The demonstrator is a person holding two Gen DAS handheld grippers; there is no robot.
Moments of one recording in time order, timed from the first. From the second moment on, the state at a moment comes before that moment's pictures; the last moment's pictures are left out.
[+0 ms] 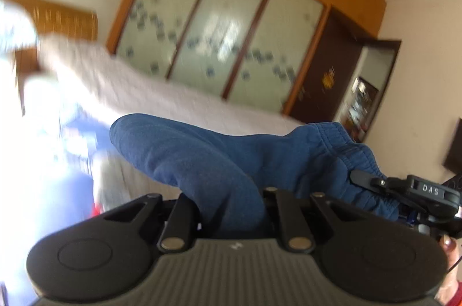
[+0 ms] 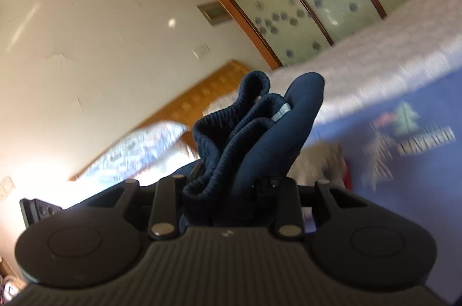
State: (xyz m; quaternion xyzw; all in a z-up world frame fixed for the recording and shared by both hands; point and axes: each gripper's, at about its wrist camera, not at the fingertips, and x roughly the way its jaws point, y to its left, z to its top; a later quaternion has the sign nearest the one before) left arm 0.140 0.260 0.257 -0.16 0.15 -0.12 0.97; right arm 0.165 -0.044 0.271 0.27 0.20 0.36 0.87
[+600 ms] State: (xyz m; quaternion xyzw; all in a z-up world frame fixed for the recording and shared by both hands) left arm 0.370 0.348 0.086 -0.19 0.27 0.09 0.94; right arm 0.416 0.009 0.063 0.38 0.37 0.23 0.81
